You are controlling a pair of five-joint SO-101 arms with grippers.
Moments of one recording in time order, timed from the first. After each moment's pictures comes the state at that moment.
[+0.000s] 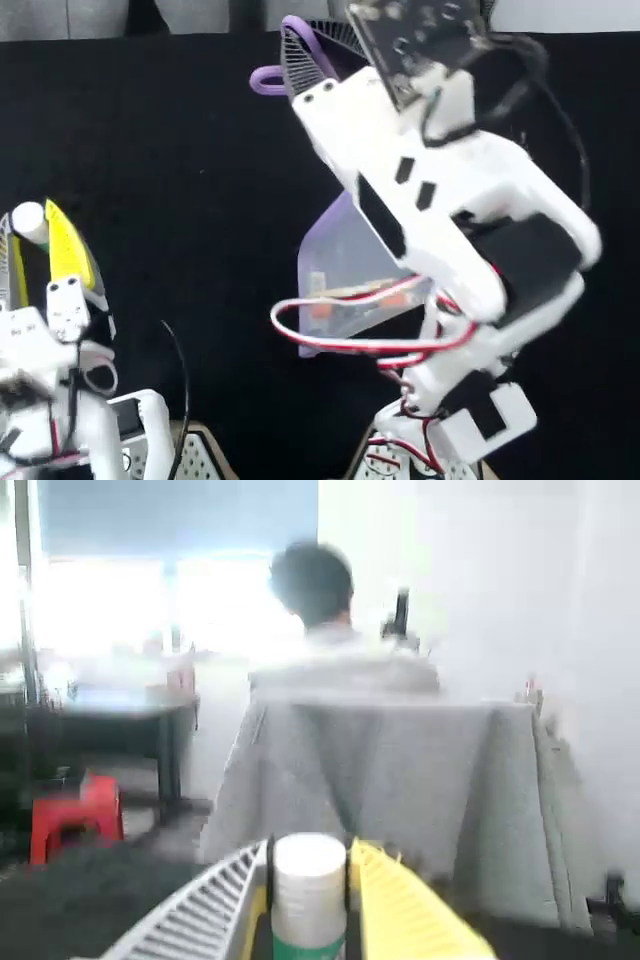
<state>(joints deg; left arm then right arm) -22.8 -103.0 49.6 54.3 0.7 -25.8 -5.1 -66.8 88.8 14.1</state>
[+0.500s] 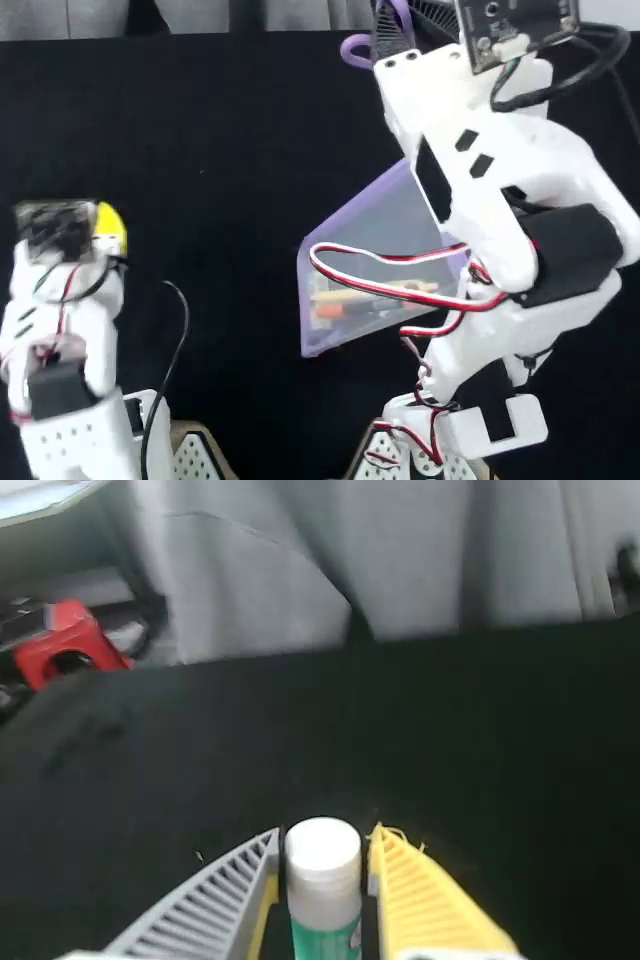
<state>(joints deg) -20.0 -77.9 56.6 53.9 -18.8 -12.7 -6.2 -63.1 87.6 14.1</state>
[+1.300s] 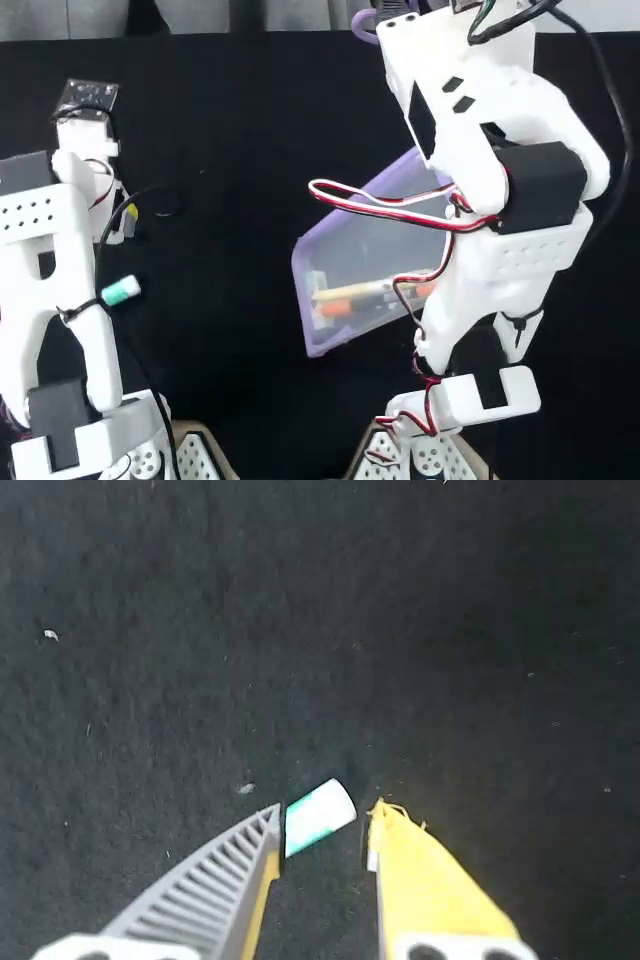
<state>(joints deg) -20.6 -14.5 10.6 85.6 -21.1 -8.7 1.0 -62.9 82.8 14.1</state>
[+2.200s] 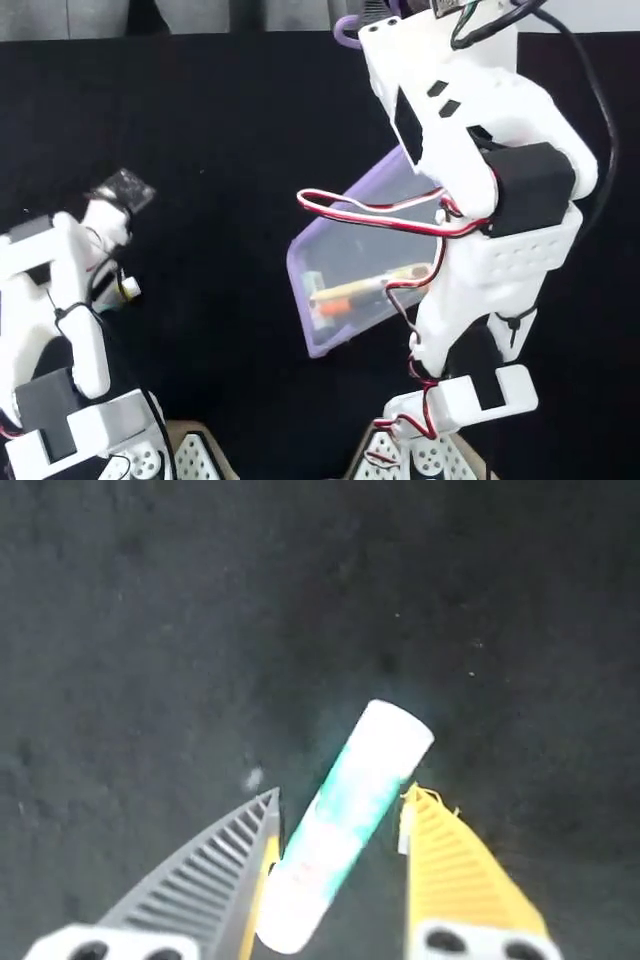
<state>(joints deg) -30.2 -12.3 42.5 55.3 -64.0 -12.0 1.0 -62.9 82.8 14.1</state>
